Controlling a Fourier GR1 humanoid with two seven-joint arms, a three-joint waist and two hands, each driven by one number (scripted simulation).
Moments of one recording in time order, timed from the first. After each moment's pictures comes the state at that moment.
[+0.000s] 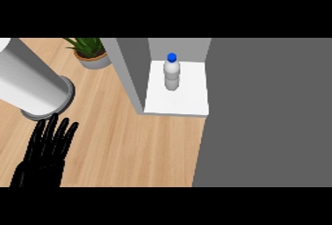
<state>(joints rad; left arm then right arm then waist) 0.22 0.55 -0.40 -1.86 0.84 0.15 -0.55 0.86 -0.41 0.56 -2.50 0.03 0.59 -0.18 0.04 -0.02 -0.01</state>
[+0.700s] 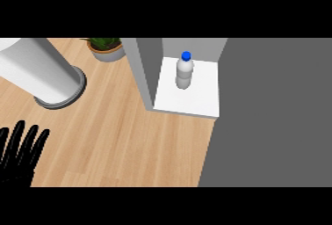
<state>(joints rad) 0.34 0.69 -0.28 -1.91 0.93 -0.03 -0.57 0.78 -0.37 0.63 -2.49 0.01 0.48 -0.08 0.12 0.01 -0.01</state>
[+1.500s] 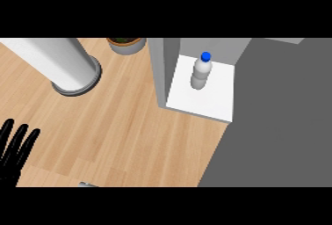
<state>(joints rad) 0.35 0.78 -0.22 -1.91 0.97 -0.15 -0.55 0.57 -0.43 0.59 -2.49 -0.01 0.54 0.00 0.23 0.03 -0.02</state>
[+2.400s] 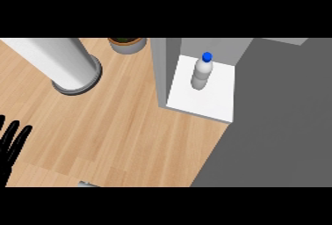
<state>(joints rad) 0.34 0.81 -0.18 -1.88 1.00 -0.19 -0.54 0.38 -0.48 0.59 -2.48 -0.03 0.61 0.07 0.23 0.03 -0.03</state>
